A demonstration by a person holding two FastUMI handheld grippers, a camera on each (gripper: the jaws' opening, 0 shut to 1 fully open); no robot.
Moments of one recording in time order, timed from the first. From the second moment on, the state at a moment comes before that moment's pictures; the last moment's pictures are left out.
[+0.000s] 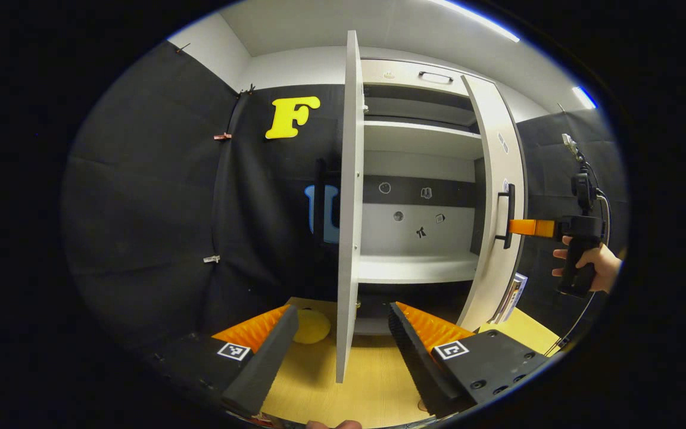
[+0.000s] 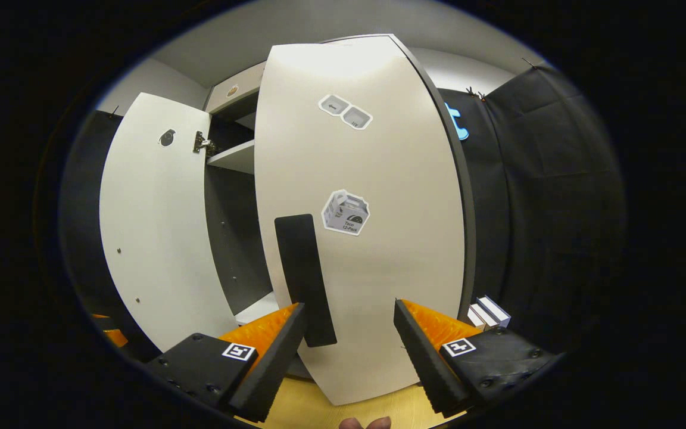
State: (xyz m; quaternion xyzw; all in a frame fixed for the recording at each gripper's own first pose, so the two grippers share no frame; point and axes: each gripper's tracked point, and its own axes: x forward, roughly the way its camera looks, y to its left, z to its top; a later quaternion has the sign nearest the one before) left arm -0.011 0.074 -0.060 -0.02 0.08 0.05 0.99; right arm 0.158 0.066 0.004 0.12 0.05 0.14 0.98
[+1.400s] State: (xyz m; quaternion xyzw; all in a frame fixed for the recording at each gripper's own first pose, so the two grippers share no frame) left arm 0.079 0.164 -0.026 0.00 0.06 0.08 1.00; right arm 0.061 -0.014 0.025 0.04 0.01 0.05 1.00
